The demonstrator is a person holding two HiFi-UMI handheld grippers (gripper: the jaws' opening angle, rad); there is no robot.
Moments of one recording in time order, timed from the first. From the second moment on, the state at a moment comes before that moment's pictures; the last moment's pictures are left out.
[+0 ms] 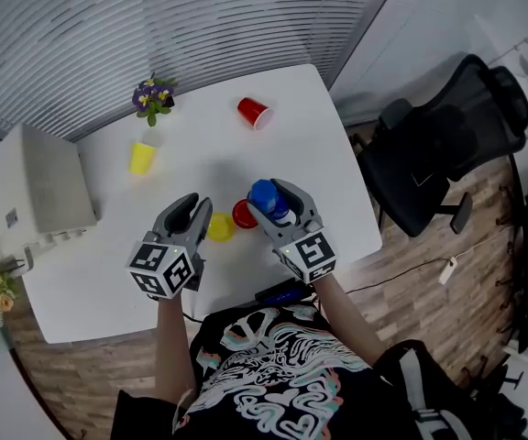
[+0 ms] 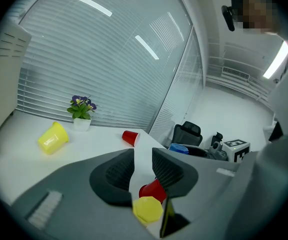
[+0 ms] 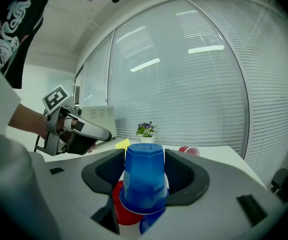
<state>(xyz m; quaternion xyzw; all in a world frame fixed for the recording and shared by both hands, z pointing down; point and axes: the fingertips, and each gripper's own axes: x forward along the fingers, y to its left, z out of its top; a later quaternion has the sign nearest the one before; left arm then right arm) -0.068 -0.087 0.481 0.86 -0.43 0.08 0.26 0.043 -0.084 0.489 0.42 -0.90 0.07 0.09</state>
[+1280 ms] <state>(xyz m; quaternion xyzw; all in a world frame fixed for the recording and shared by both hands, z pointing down) -0.066 -0.087 0.482 0.86 -0.43 0.07 0.26 0.046 -0.062 0.498 0.40 -0.90 0.08 0.11</state>
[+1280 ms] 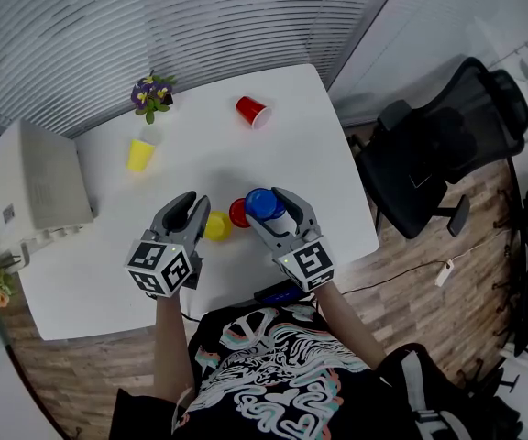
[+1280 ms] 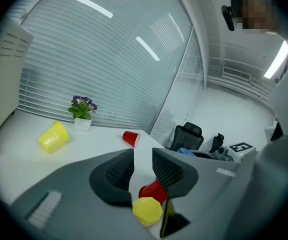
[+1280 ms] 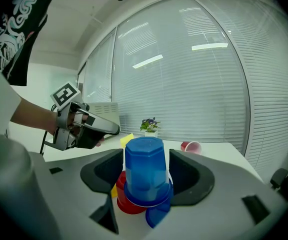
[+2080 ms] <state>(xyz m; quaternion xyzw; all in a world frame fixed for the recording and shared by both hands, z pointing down) -0.172 -0.127 0.503 0.78 -0.58 0.09 0.21 0.047 -0.044 0.494 0.37 -0.92 0.07 0.13</state>
